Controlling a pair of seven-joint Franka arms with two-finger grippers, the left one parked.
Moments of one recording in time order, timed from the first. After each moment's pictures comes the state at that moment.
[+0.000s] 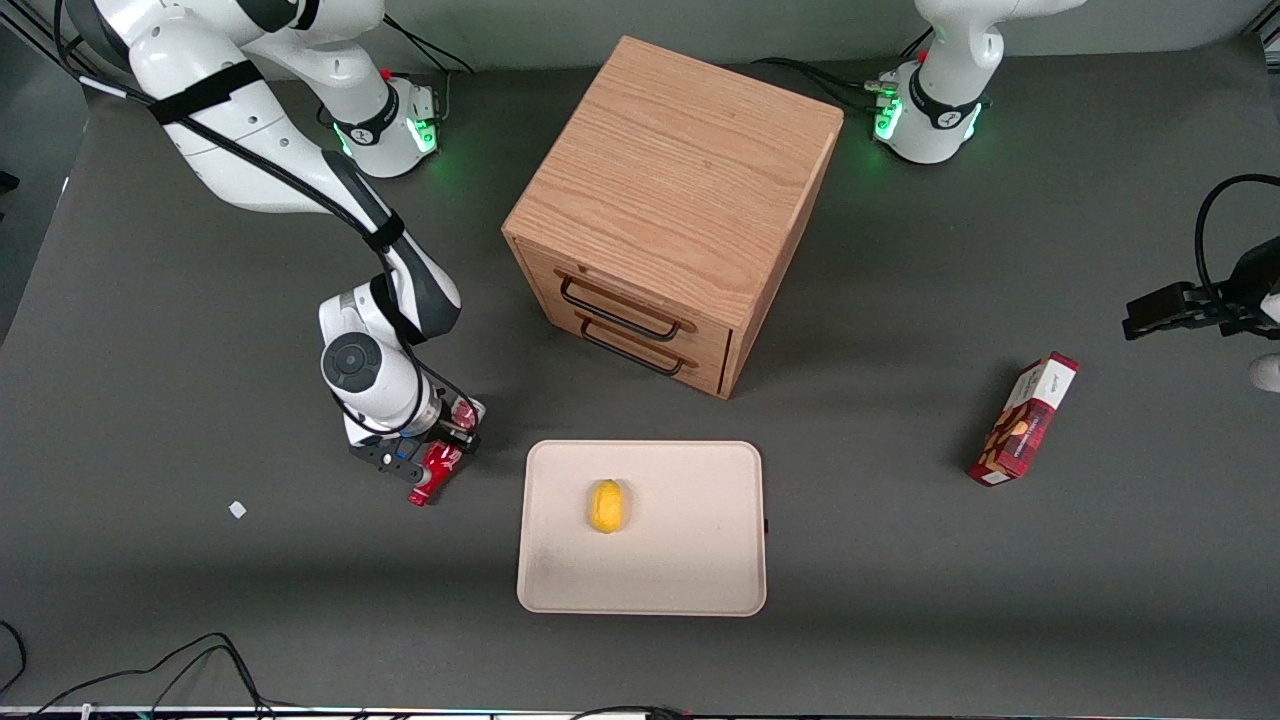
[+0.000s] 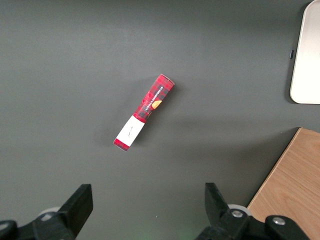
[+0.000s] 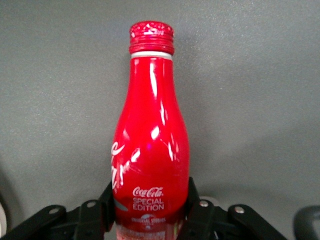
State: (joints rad) arm 0.15 0.61 0.15 -1.93 -0.17 2.57 0.85
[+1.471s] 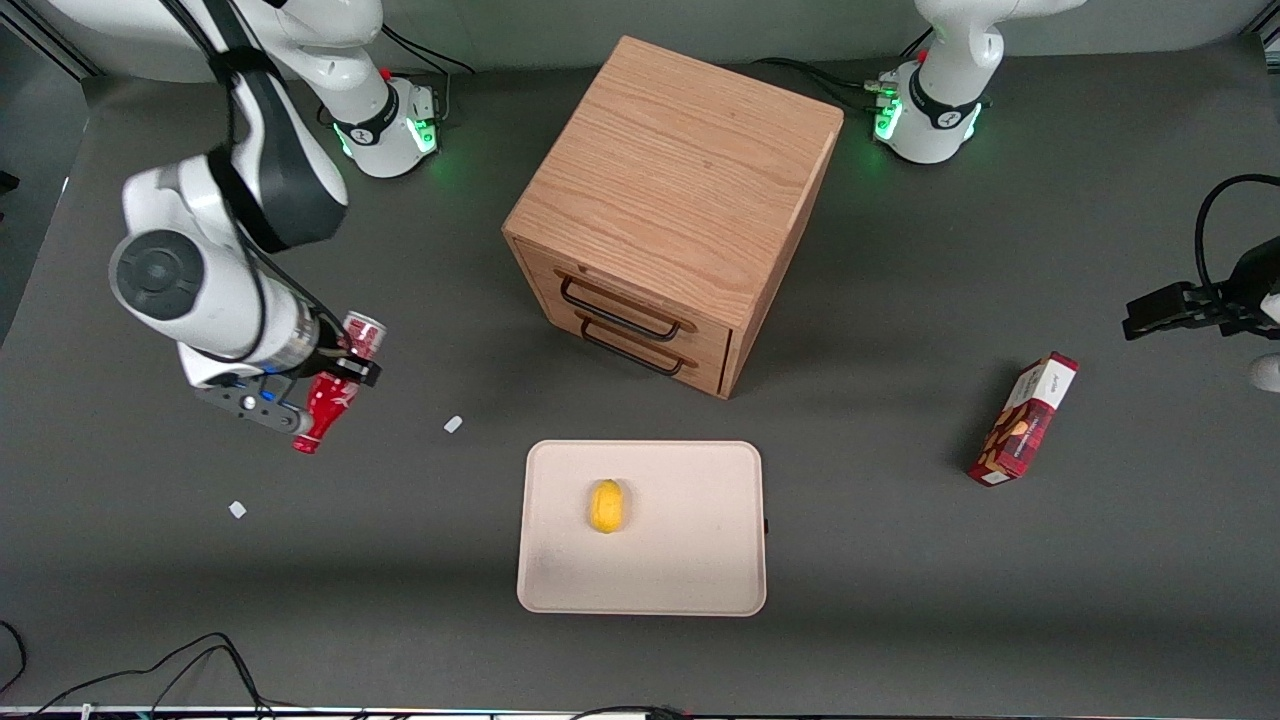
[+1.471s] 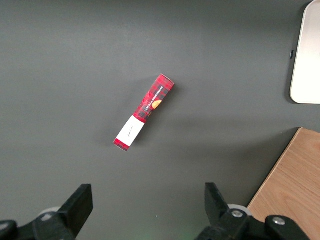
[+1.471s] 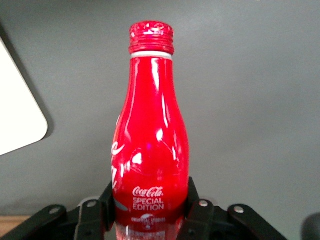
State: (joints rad) arm -0.18 0.21 0.45 -1.75 -0.14 1.79 0.69
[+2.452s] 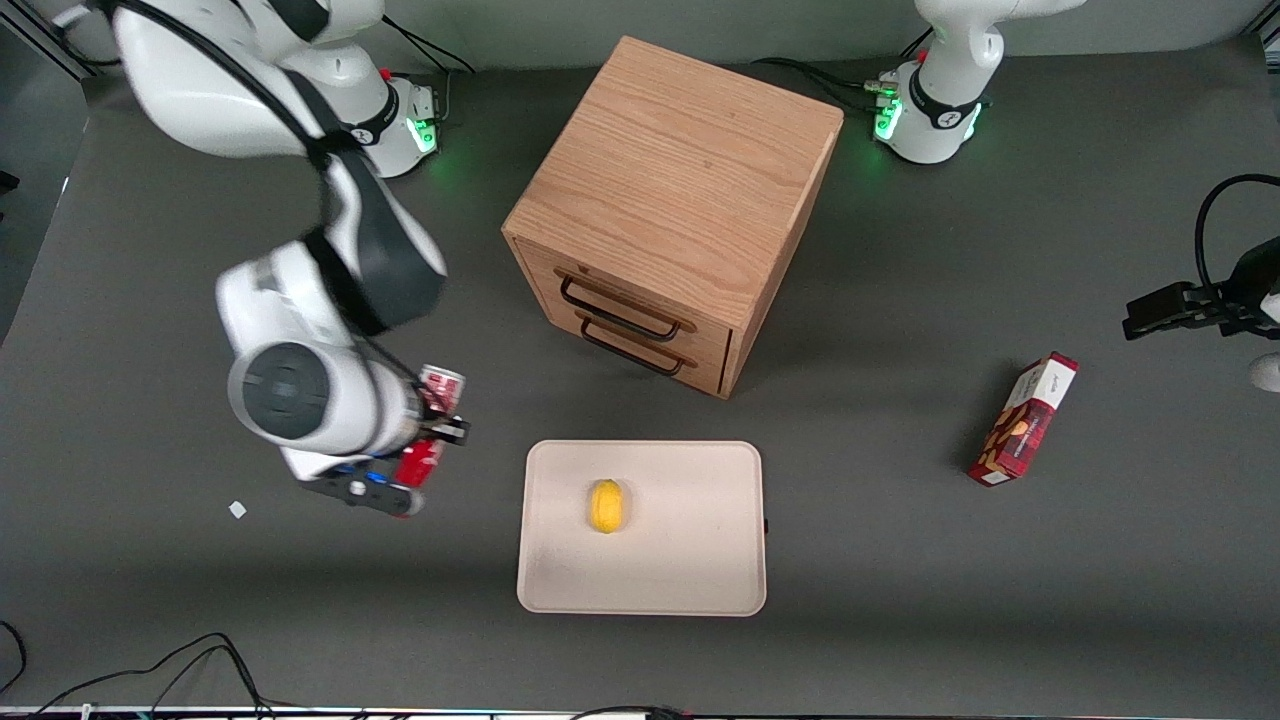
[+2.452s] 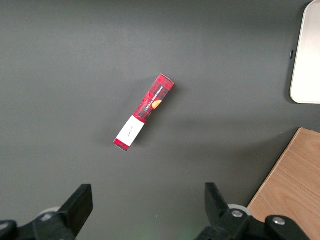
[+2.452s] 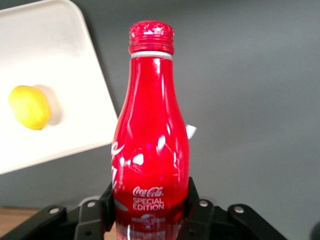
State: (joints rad) arm 0.31 0.77 0.18 -0.98 -0.14 1.56 0.75
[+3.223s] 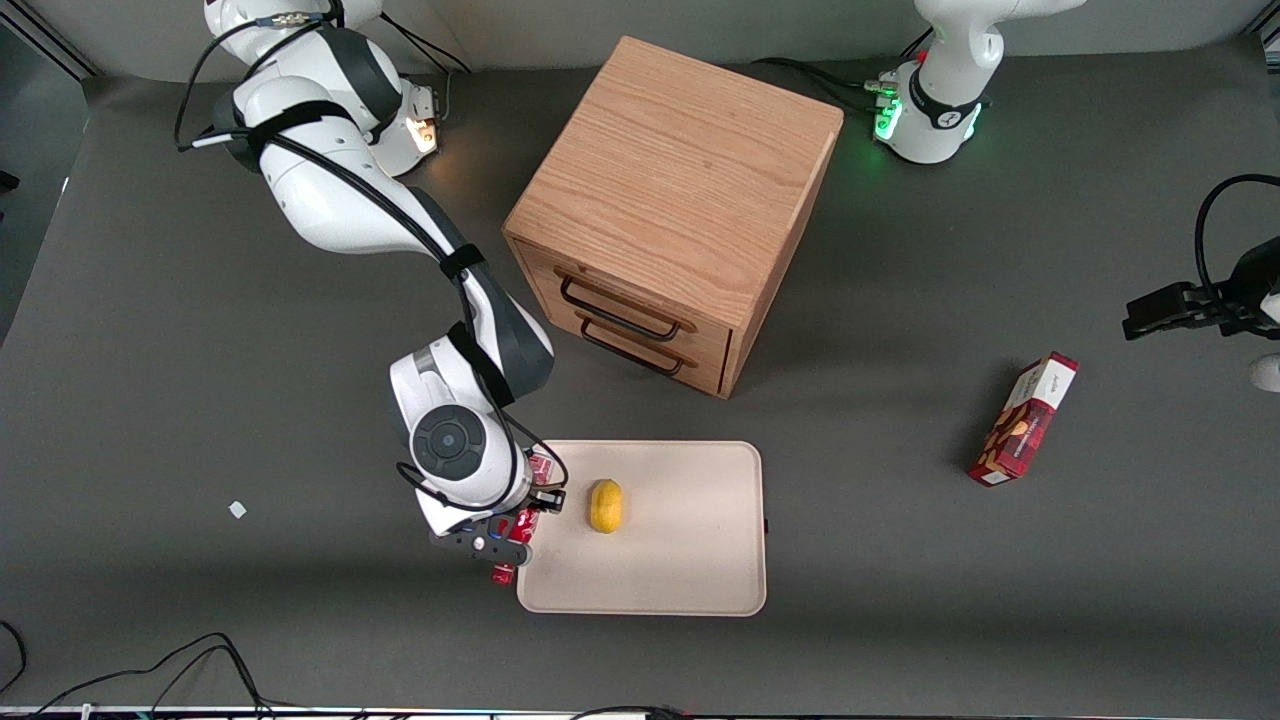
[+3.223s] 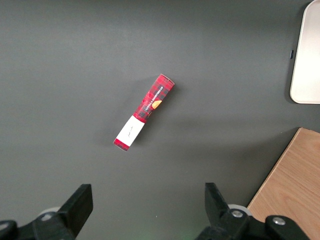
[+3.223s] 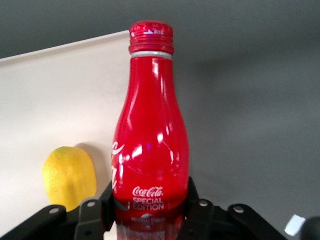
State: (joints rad) arm 0.39 1.03 0.12 -0.91 -0.14 1.95 0.73
